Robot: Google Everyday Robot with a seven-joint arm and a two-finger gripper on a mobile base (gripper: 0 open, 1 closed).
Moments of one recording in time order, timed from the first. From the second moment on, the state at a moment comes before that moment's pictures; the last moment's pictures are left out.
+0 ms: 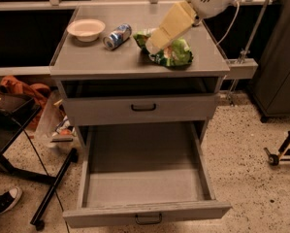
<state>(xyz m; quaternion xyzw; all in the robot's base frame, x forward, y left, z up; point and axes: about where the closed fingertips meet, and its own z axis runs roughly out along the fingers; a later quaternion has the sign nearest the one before) 0.578 -0.080 1.019 -0.40 0.86 0.07 0.30</state>
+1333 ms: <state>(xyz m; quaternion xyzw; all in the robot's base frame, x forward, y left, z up) 0.719 0.008 0.998 -0.24 0.90 0.11 0.36</state>
